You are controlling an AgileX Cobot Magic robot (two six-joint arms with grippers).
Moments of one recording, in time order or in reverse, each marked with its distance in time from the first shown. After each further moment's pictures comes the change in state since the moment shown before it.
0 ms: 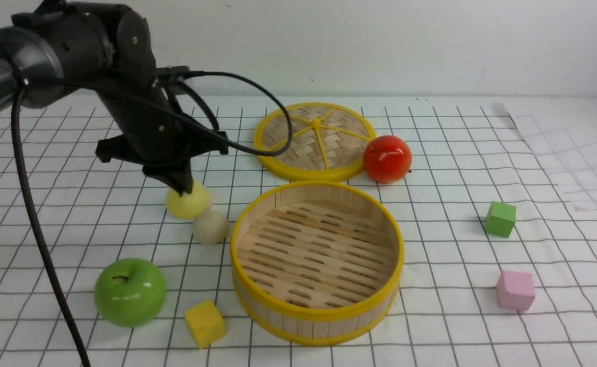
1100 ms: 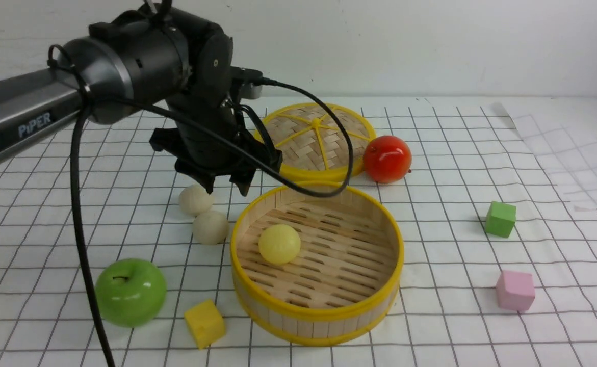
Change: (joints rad) right arm 0.000 0.000 0.000 0.000 0.000 0.000; left arm -0.129 0.004 -0.001 0.226 -0.052 -0.072
